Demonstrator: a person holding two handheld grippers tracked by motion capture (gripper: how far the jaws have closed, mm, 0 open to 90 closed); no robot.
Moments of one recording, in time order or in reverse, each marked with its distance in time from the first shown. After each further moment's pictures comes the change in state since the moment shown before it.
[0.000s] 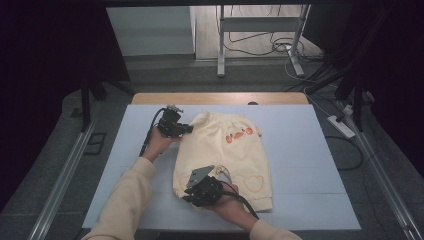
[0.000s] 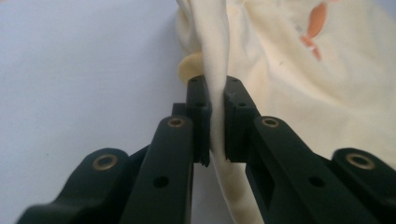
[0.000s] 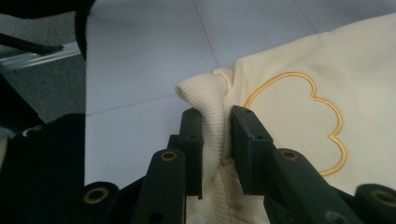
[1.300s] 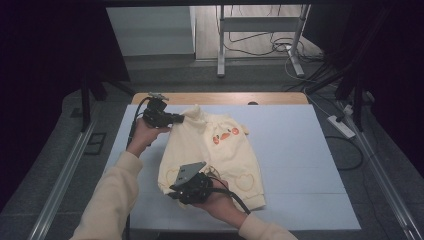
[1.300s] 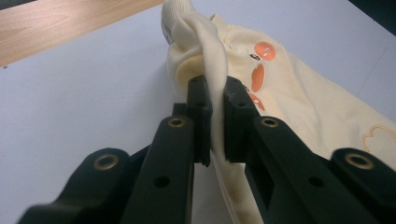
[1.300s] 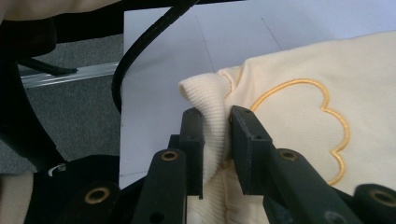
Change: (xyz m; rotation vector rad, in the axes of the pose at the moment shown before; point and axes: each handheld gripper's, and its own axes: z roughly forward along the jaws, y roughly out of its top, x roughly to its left) left arm 0.008 0.013 -0.057 -0.060 -0.044 -0.021; right arm 0.016 0.041 -0.010 -0.113 0.022 -0.066
